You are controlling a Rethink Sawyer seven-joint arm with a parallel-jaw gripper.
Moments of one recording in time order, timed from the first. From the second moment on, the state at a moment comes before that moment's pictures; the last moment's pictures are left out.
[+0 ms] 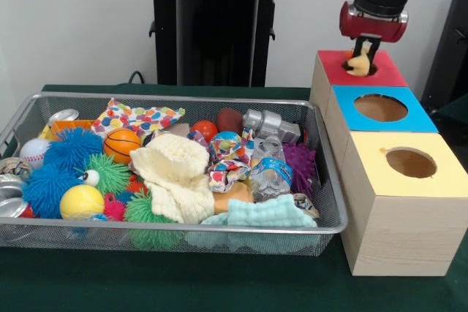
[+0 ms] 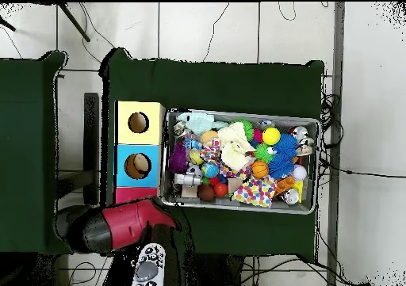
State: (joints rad) arm 0.17 -0.75 0.00 1.94 -0.13 0.48 2.13
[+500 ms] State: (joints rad) arm 0.17 -0.72 -0.01 1.94 -0.13 0.44 2.13
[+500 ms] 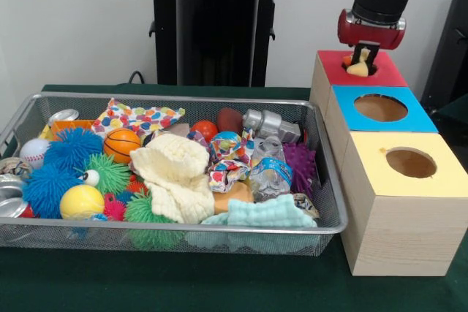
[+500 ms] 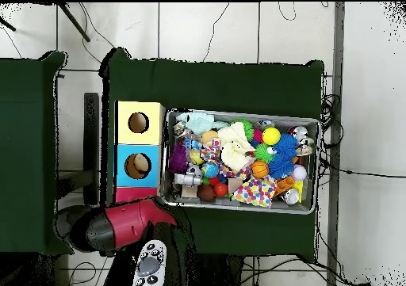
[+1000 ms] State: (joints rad) arm 0.16 -0.72 -0.01 1.94 -0.11 0.44 2.13
